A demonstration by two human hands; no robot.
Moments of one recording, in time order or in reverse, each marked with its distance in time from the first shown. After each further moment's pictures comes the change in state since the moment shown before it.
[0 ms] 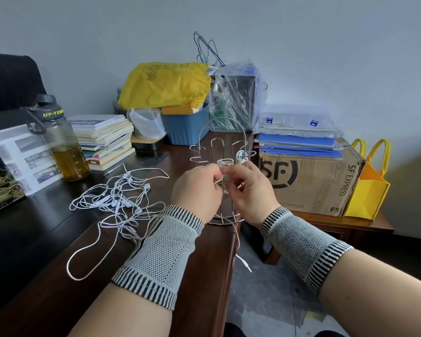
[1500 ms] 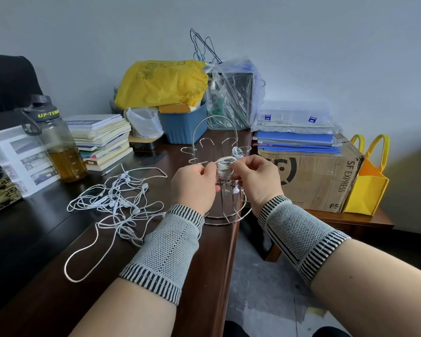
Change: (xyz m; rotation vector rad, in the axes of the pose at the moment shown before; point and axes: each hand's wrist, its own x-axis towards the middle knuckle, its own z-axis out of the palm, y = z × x) left_hand 0.016 -0.004 0.025 -0.568 0.131 -0.307; right_hand 0.017 -0.008 -0.004 0.568 0.214 0.578
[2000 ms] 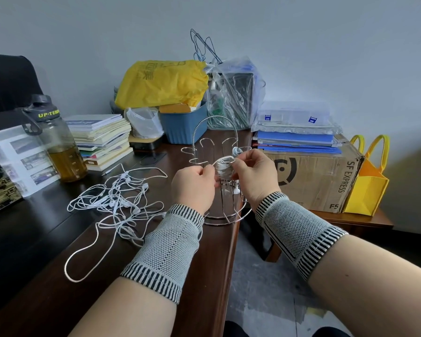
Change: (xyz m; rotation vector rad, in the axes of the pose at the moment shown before) left_hand 0.004 -0.007 0.002 -0.151 -0.028 -0.060; right_hand 0.006 -0.002 0.006 -0.148 0.026 -0.062
